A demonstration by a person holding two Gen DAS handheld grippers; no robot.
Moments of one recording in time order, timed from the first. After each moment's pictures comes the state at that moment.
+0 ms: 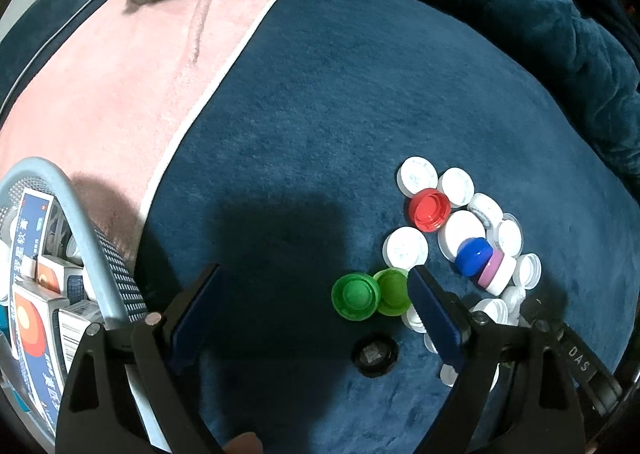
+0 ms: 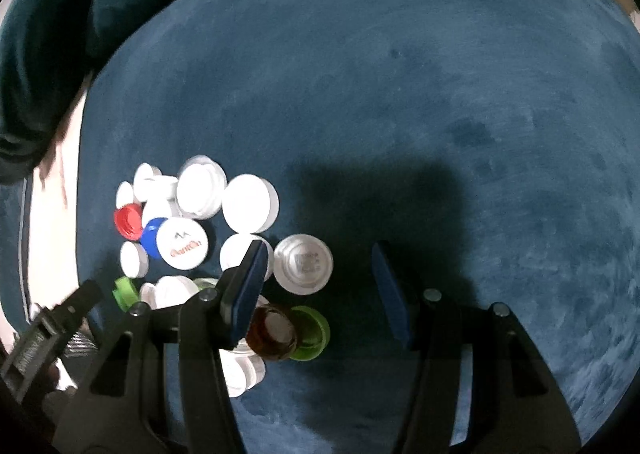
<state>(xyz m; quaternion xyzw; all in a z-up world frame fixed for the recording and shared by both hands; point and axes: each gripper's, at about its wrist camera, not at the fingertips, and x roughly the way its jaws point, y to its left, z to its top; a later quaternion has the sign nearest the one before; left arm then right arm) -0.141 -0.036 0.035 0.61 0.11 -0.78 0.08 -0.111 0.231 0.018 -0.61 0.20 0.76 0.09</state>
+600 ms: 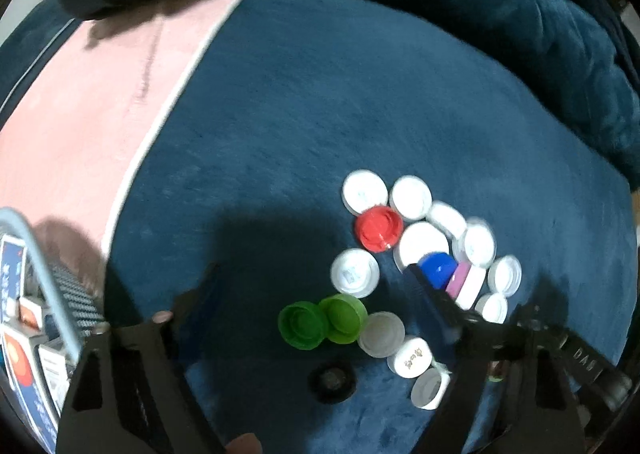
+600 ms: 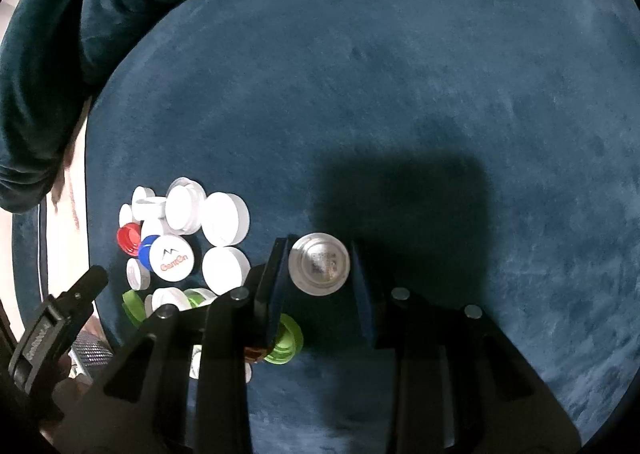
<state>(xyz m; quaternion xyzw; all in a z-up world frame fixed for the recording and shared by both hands) -0.160 -0.002 0.034 0.60 0.08 -0.80 0.03 -0.109 0.251 0.016 -0.61 0.26 0.75 0.08</state>
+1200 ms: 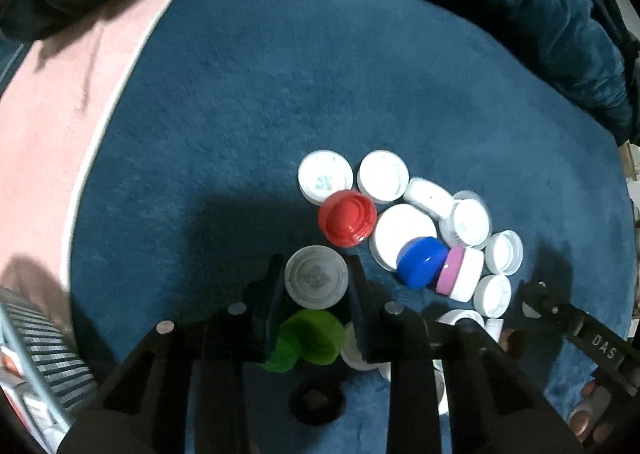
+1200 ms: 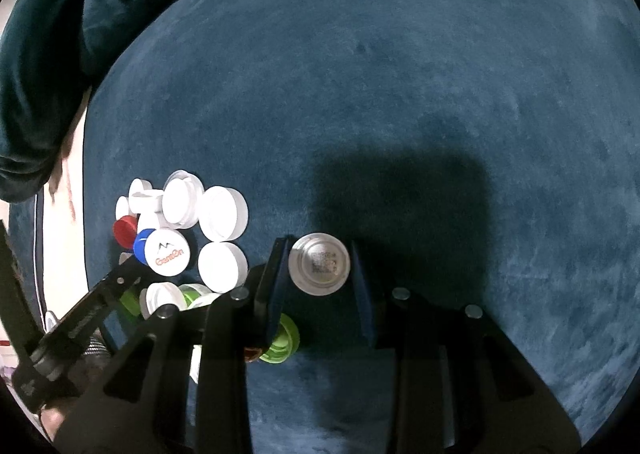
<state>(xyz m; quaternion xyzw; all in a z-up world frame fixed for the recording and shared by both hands) -0.168 0.008 0.022 0.61 0.05 -0.79 -0.04 -0.103 0.242 0.015 -0.60 0.25 0.75 0.08</state>
